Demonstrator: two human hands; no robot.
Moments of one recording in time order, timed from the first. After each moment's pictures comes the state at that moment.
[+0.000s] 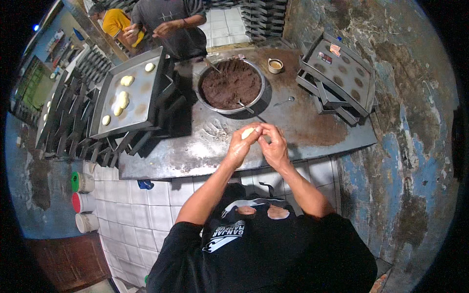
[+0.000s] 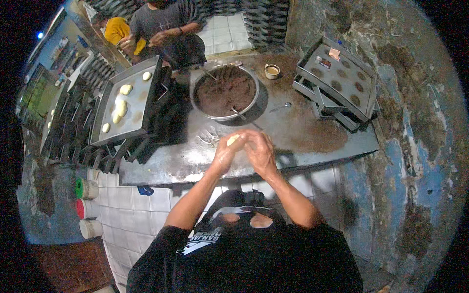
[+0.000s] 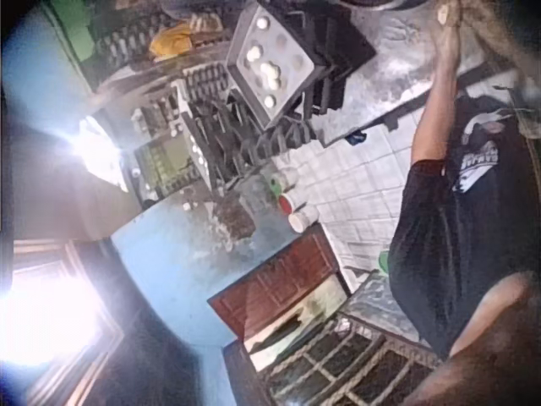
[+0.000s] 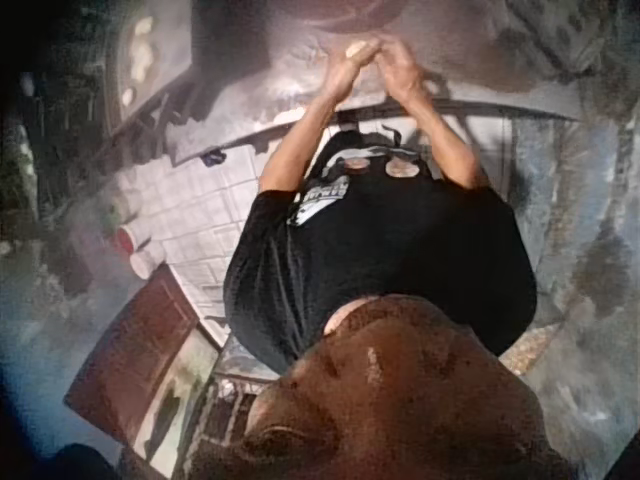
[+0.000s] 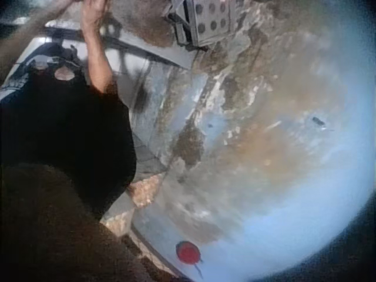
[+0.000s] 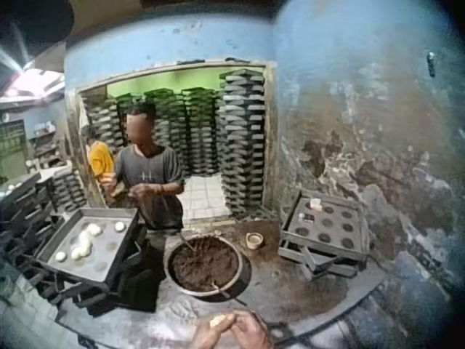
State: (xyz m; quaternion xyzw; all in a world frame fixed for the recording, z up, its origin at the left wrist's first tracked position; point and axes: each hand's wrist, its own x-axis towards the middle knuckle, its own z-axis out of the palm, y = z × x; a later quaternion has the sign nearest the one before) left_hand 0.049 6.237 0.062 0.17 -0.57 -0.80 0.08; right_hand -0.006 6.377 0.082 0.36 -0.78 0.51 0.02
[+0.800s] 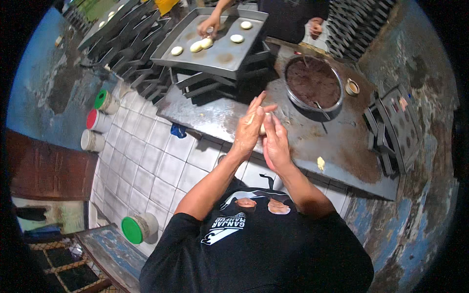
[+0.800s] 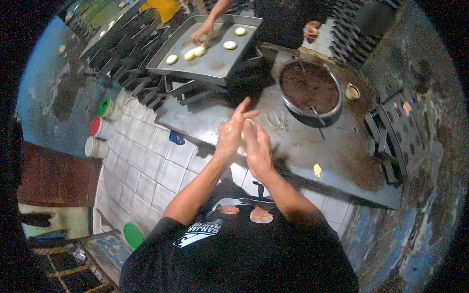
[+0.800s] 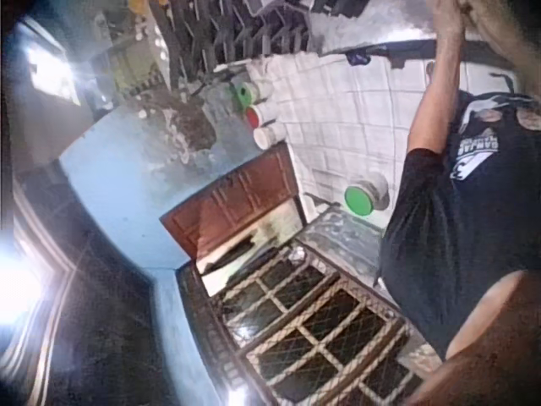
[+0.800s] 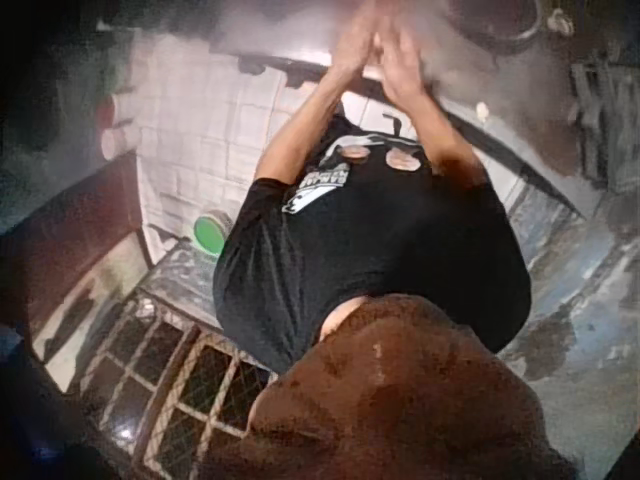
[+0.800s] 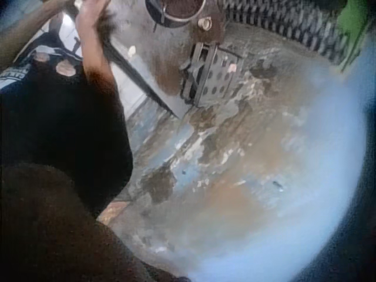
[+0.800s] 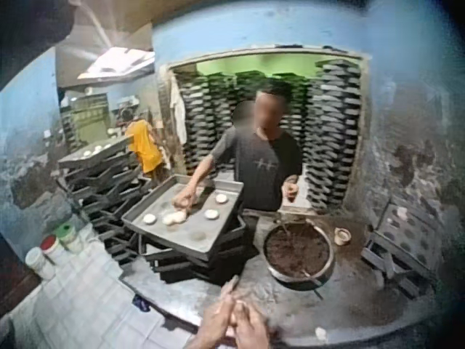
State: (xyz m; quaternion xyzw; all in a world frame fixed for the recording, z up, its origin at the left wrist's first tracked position) left_hand 0.221 6.120 0.117 0.21 -0.64 -0.68 0.29; right_hand 0.159 6.202 0.111 0.18 -0.45 0.78 -0.40
